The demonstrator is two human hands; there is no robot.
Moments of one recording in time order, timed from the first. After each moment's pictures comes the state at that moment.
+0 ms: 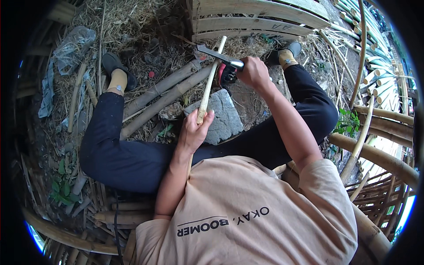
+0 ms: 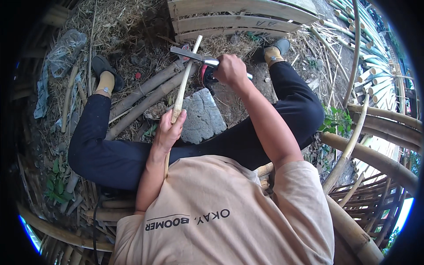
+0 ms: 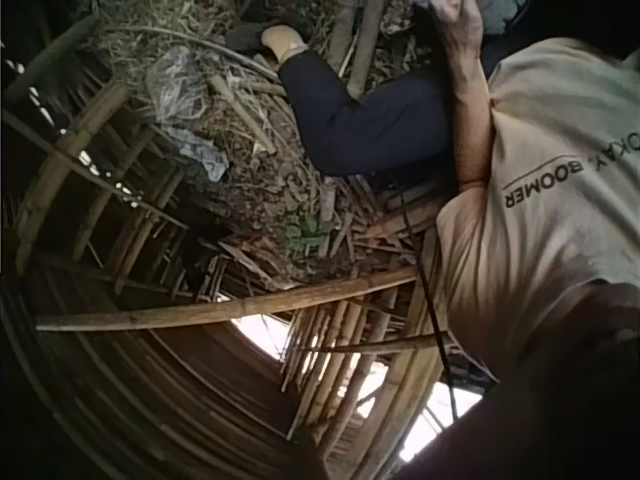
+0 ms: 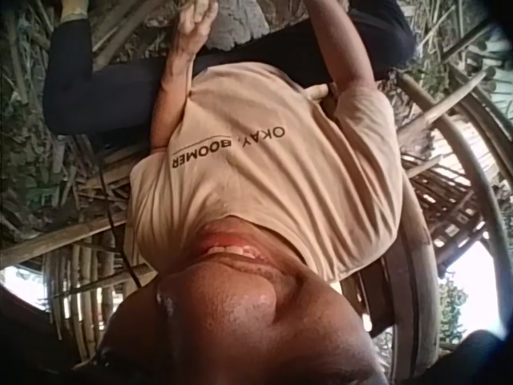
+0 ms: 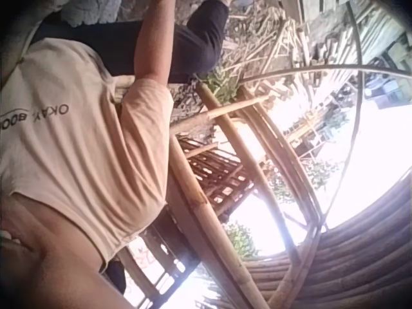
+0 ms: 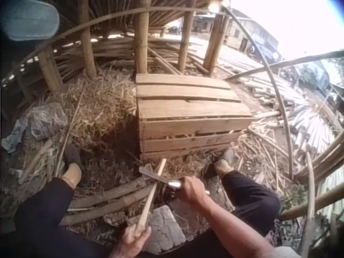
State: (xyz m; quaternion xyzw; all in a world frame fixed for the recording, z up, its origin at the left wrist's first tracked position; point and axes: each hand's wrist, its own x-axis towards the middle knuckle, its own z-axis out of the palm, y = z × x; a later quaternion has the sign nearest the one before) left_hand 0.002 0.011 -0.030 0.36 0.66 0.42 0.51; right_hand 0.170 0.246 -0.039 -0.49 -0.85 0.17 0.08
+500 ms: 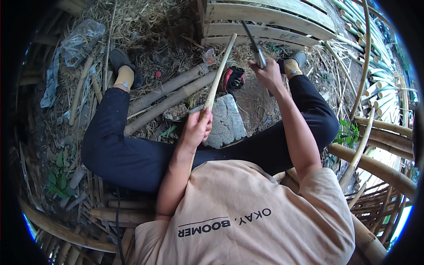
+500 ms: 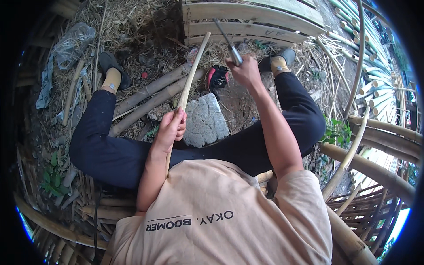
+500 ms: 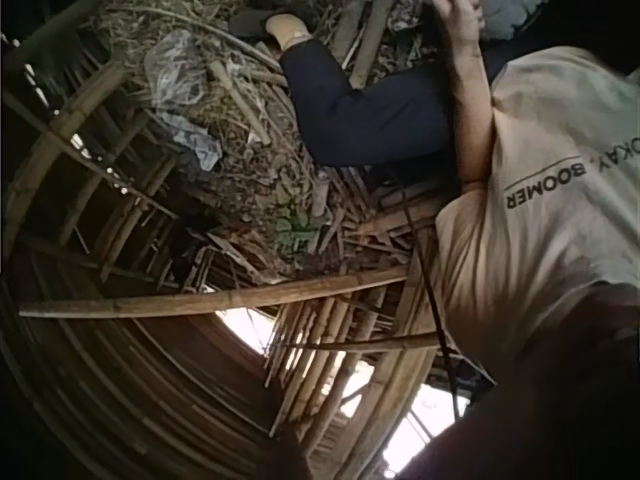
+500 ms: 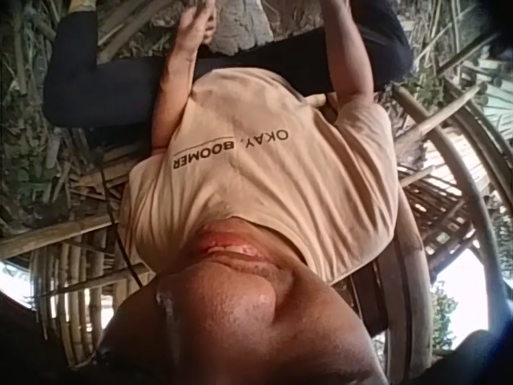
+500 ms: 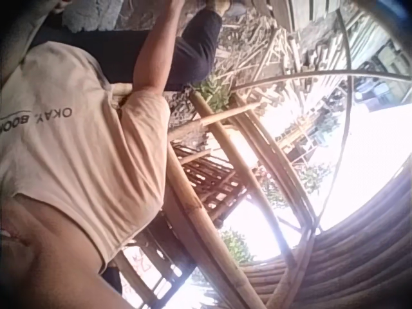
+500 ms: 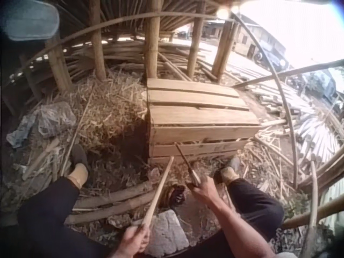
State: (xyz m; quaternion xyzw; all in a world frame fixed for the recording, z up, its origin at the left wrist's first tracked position) left_hand -0.007 0.016 -0.017 0.17 0.49 0.49 0.70; right_hand 0.184 0.271 -0.020 -0.55 -0.77 0.30 0.13
